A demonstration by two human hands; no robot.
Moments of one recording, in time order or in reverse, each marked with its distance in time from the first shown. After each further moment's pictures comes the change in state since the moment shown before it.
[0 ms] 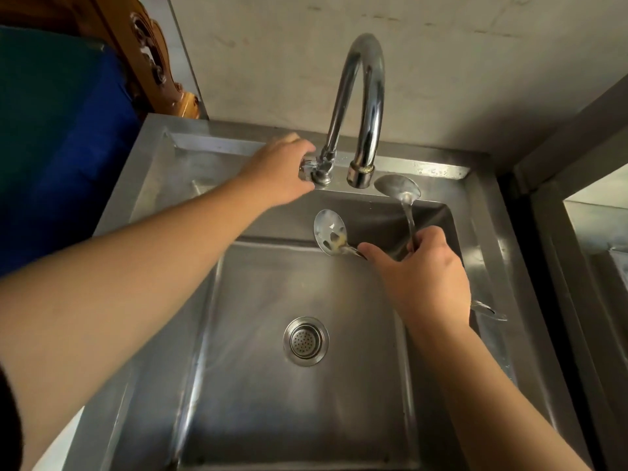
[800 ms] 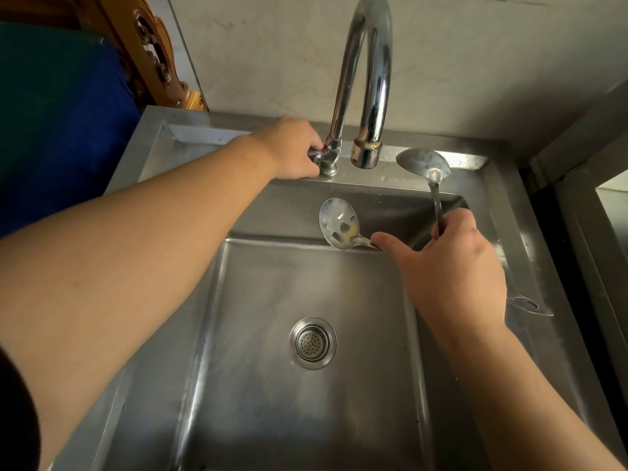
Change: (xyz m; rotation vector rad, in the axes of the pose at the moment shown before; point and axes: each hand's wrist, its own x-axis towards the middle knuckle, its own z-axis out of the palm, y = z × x) left_hand 0.027 -0.001 -0.004 0.117 -0.186 0.058; right_hand 0.002 0.002 -0.007 0.028 0.036 -0.044
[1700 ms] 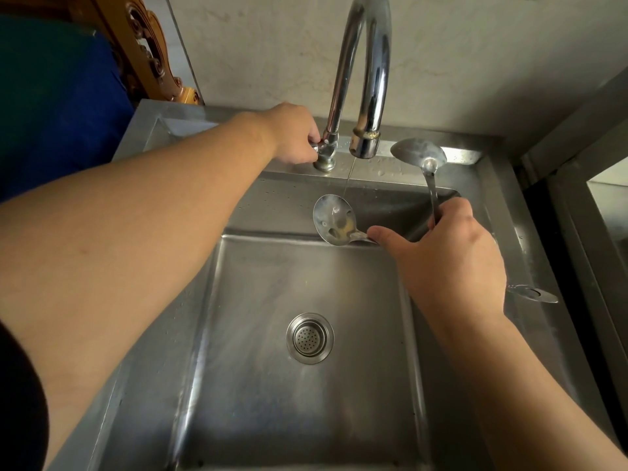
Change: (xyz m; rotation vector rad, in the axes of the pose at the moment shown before) left_hand 0.013 0.002 -0.010 0.043 -0.108 -0.017; right_hand -0.005 -0.007 -0.005 -0.033 0.034 -0.027
